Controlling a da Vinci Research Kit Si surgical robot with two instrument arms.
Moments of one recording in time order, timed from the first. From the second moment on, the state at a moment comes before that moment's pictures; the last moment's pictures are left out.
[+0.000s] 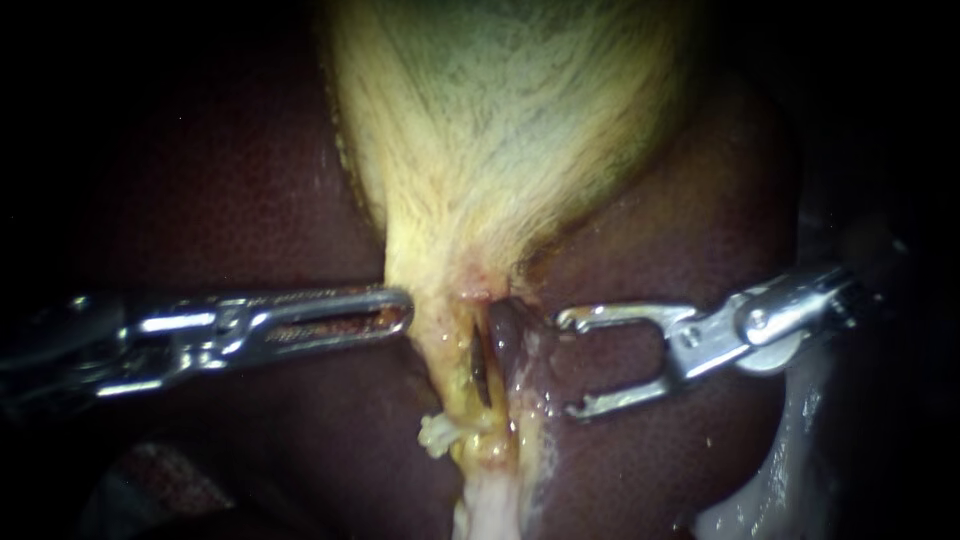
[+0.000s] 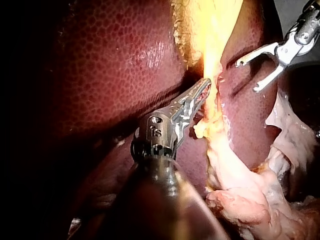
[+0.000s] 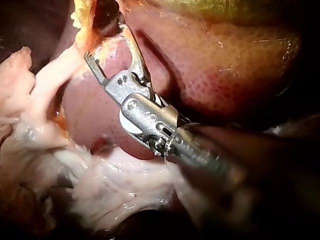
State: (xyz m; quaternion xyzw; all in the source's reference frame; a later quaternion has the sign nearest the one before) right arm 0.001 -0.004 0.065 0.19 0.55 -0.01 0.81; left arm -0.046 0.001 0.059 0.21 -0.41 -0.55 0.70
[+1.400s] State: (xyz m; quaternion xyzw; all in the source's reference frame) right arm 0.002 -0.004 0.064 0.19 0.56 -0.02 0.81; left arm -0.050 0.001 0.065 0.21 -0.40 -0.54 0.71
